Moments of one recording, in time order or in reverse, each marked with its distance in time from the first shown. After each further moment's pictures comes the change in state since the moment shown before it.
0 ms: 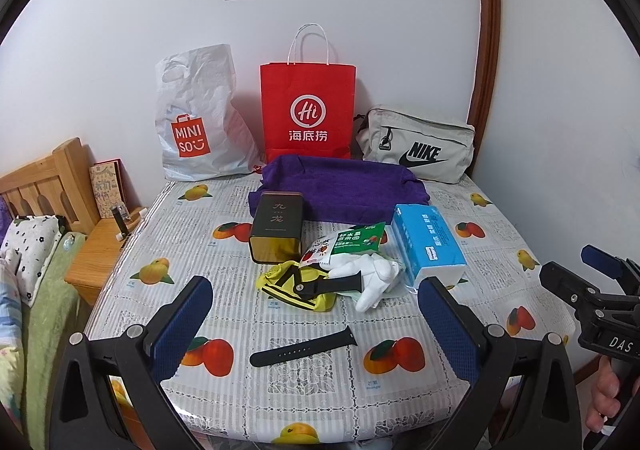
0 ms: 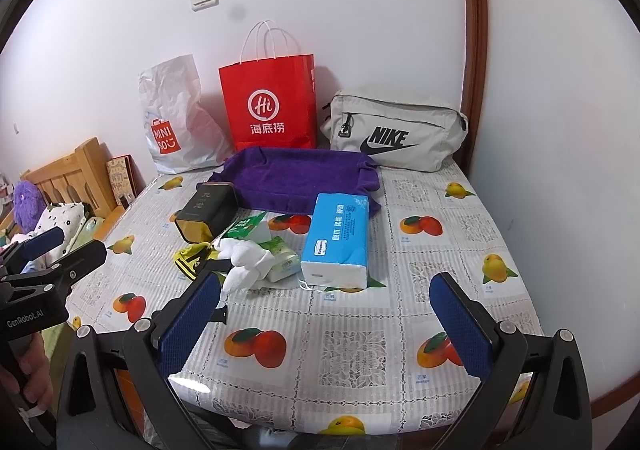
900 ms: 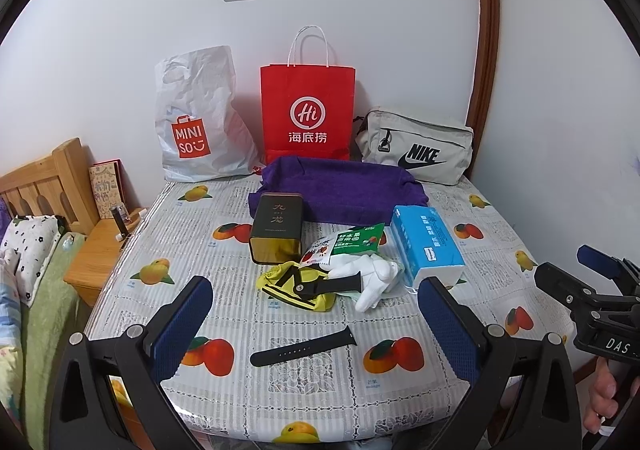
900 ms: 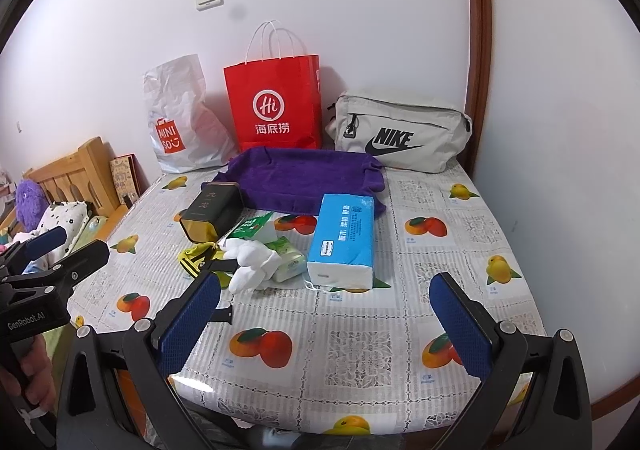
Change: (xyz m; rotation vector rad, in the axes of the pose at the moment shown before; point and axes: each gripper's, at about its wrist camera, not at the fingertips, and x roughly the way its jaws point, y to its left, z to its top) left arm -0.002 -0.003 0.001 0.003 -0.001 0.001; right arm 0.000 0.005 0.000 -0.005 -0.003 0.012
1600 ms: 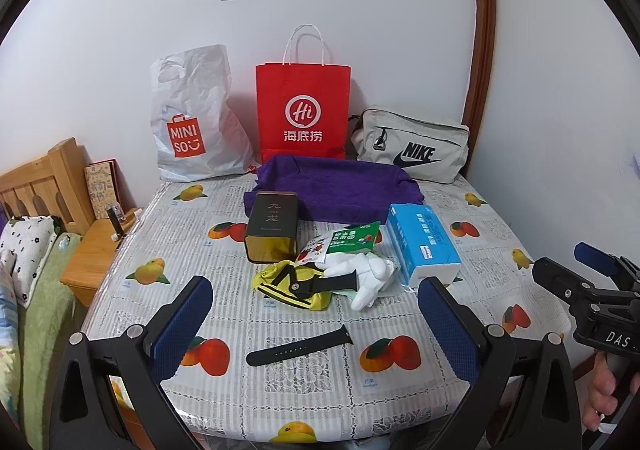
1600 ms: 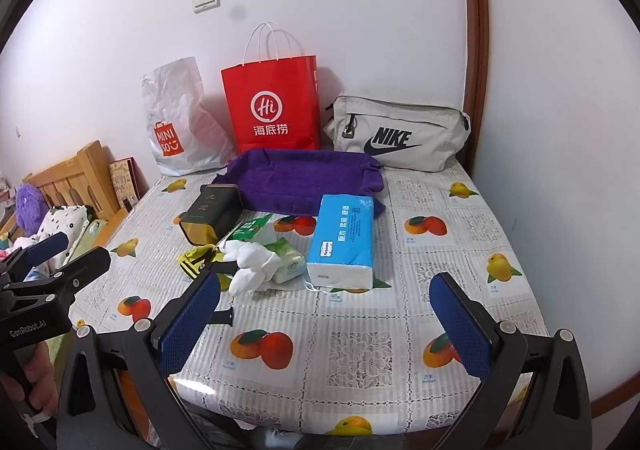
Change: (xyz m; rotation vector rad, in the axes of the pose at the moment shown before) left arm 0.000 -0.001 0.000 0.000 0.002 -0.021; right arm 0.001 -0.002 0.000 0.011 -0.003 0.000
